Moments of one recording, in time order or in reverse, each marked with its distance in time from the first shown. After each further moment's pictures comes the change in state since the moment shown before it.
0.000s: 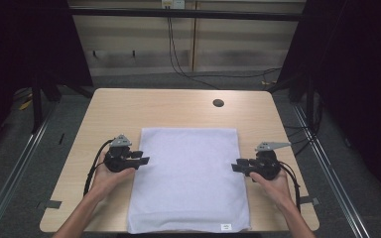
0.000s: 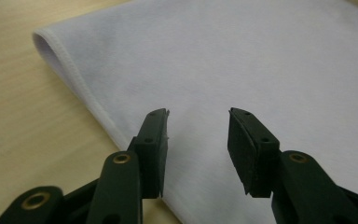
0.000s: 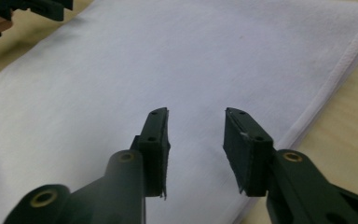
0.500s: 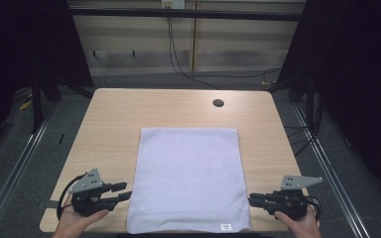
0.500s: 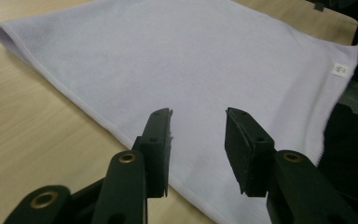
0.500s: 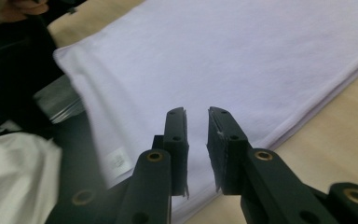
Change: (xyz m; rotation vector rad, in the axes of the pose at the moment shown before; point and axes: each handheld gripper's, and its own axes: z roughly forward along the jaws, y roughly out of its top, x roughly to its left) left arm -0.066 -0.056 -0.101 -0.097 -0.116 0.097; right arm 0.049 -0.065 -0.077 -0.030 0.151 -0.064
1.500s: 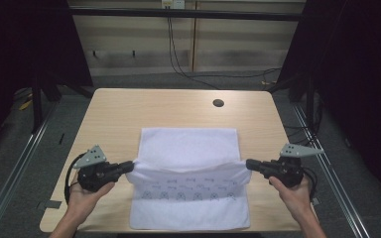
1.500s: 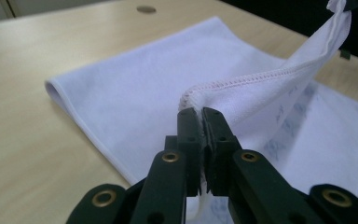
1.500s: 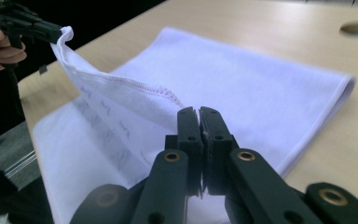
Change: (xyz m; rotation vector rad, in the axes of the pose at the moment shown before) left arm 0.013 0.035 0.007 -0.087 0.076 -0.039; right arm -0.019 0.065 0.003 -0.147 -0.111 -0.008
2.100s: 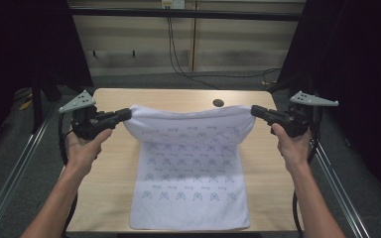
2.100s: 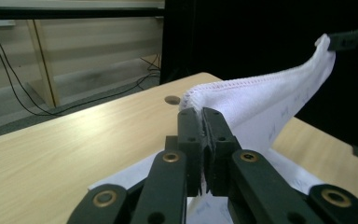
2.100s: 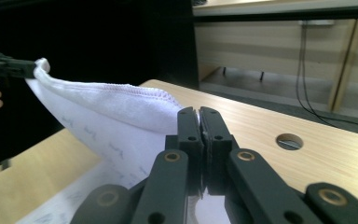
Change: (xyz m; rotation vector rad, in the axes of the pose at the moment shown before) left arm 0.045 0.119 -0.009 -0.212 0.048 -0.031; right arm -0.032 0.116 -0.002 -0.231 -0.106 -0.011
